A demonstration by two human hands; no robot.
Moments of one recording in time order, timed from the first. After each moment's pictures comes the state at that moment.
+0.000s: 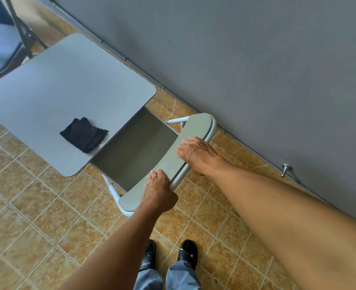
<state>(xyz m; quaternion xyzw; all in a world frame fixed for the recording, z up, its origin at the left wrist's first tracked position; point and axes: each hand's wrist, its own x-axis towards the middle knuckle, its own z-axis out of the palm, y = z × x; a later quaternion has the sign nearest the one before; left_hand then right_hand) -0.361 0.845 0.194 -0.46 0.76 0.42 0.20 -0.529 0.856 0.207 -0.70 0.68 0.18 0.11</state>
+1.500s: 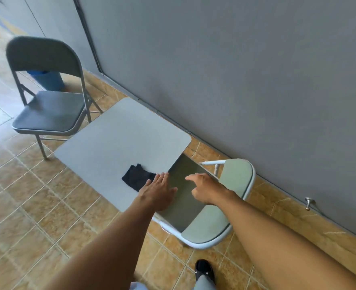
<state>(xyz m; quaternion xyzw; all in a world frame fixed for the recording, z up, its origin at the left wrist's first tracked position) -0.235 0.638 0.299 -0.33 0.88 0.28 0.20 -0.382 0.741 0.334 -0.45 0.82 0.01 0.36</state>
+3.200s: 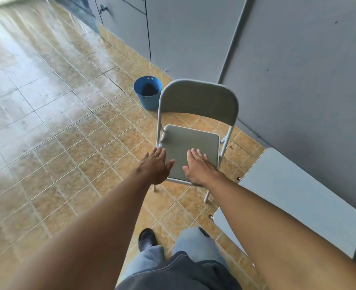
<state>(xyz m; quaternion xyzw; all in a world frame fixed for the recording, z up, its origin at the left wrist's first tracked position) 0.191 -0.223 0.325 -0.40 0.86 0.26 0.17 0.042 -0.143 0.295 -0.53 0.79 0.08 0.29</state>
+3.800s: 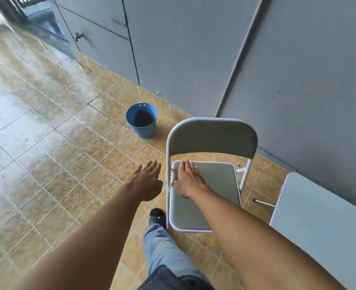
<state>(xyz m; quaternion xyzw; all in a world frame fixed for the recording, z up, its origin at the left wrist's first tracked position) 0.169 -0.497 0.296 -0.28 0.91 0.18 0.23 0.039 -0.399 0.255 -0.43 0.84 0.02 0.32</state>
